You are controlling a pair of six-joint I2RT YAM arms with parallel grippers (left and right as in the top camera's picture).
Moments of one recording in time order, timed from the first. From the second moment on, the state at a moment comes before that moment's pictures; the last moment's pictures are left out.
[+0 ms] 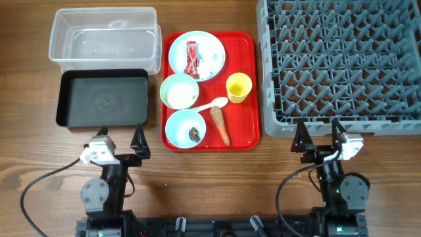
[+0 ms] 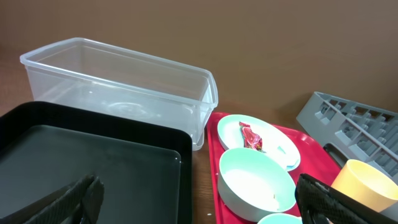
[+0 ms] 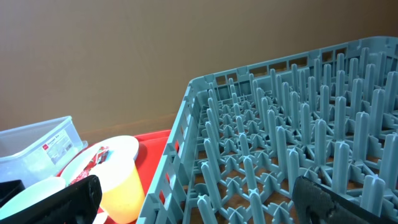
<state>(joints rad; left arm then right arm) 0.08 0.01 0.01 -0.06 0.11 -0.27 -0.03 0.01 0.01 0.00 -0.12 0.26</state>
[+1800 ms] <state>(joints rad) 0.08 0.13 0.12 -0.07 0.13 -0.27 -0.03 0.10 0.17 0.26 -0.30 0.31</state>
